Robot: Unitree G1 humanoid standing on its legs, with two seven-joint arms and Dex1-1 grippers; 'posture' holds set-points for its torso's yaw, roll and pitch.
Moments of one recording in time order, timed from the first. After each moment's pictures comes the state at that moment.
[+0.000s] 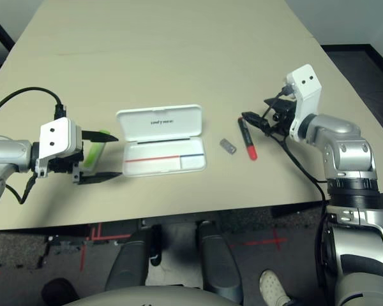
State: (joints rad) left arm -0.28 0.91 0.01 -0.34 -0.29 0.39 -1.17; right arm -0.52 -0.64 -0.17 0.04 0.29 0.84 0.66
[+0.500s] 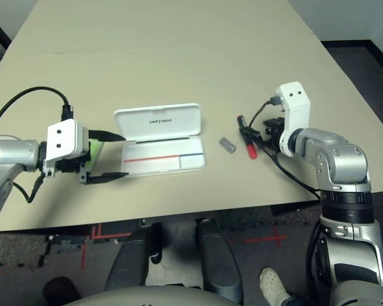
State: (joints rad) left arm -0.30 0.89 -0.02 -0.34 -0.29 0.37 -1.16; right arm -0.50 -0.58 -0.15 -0.03 0.32 1.05 0.53
